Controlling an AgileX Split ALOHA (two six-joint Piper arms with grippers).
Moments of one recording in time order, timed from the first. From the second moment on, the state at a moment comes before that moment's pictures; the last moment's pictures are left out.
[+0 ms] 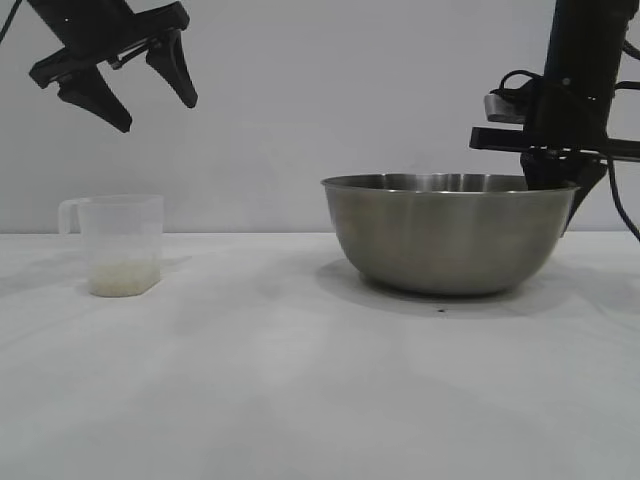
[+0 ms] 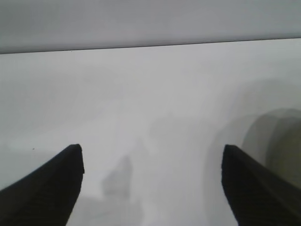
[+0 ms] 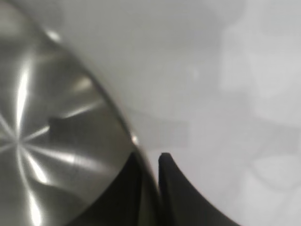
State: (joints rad) left arm -0.11 1.99 -1.56 -0.65 0.49 0.47; right arm 0.16 2.25 -1.81 0.13 1.12 0.03
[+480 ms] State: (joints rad) left arm -0.11 1.99 -1.56 -0.64 0.49 0.47; right arm 0.17 2.19 -1.81 0.24 1.19 -0.06
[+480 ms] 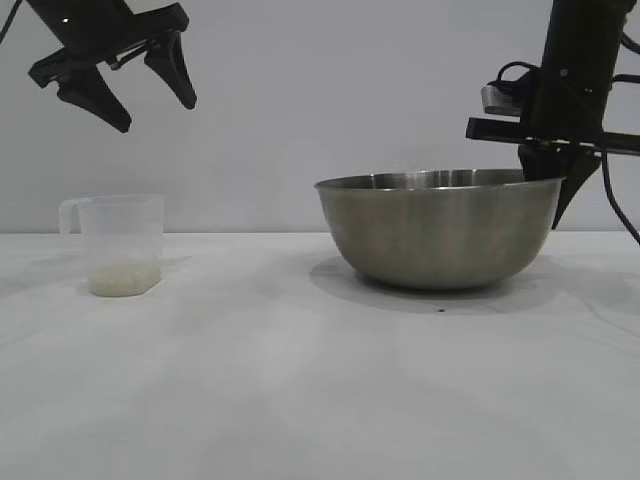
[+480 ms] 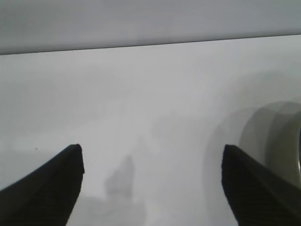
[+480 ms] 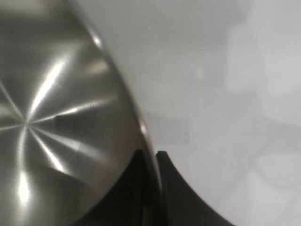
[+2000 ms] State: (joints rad) left arm -0.11 1.99 -1.56 -0.64 0.52 0.47; right arm 0.27 2.17 -1.81 0.21 1.22 -0.07
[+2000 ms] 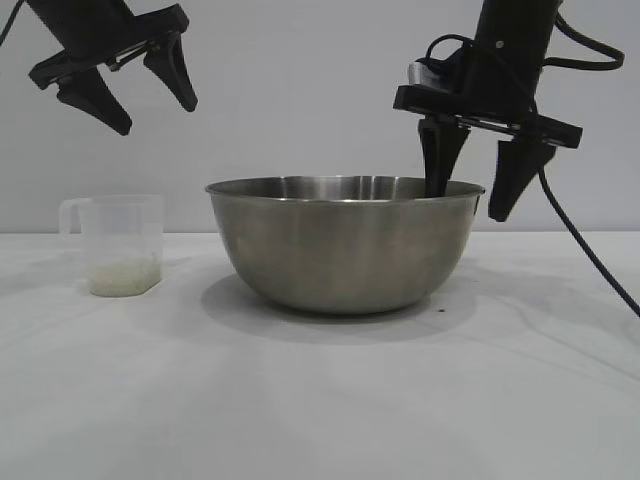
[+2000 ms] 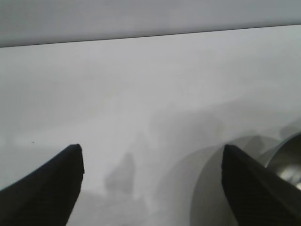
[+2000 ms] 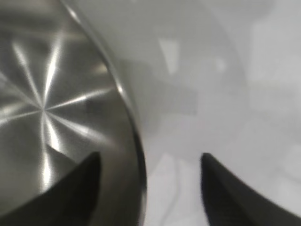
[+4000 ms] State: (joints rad) left arm -0.11 1.99 -1.56 -0.64 0.54 0.47; right arm 0.27 0.72 -0.67 -0.06 1.21 0.15
